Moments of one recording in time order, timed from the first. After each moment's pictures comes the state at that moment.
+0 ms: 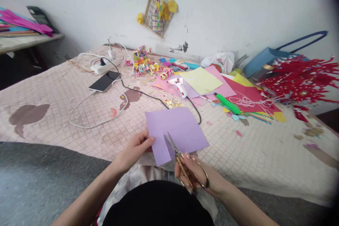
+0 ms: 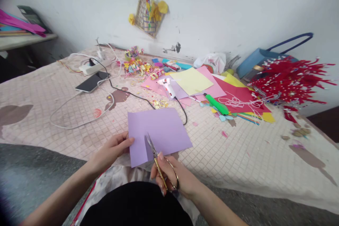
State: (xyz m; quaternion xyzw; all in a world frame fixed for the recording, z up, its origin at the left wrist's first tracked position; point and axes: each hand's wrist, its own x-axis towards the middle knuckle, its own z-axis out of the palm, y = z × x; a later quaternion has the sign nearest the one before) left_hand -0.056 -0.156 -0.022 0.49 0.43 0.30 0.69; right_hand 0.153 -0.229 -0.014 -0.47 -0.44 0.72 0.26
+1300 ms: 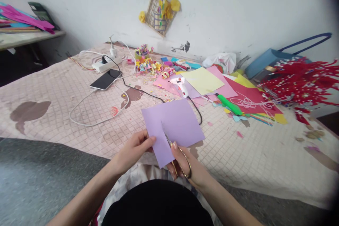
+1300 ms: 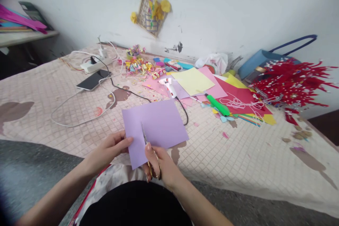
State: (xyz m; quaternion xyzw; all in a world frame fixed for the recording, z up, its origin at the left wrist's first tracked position) left_hand -0.060 -0.160 -0.001 0.52 0.41 0.29 0.69; right_hand 0.114 -0.211 -0.005 -0.48 -0.46 0.66 0.35
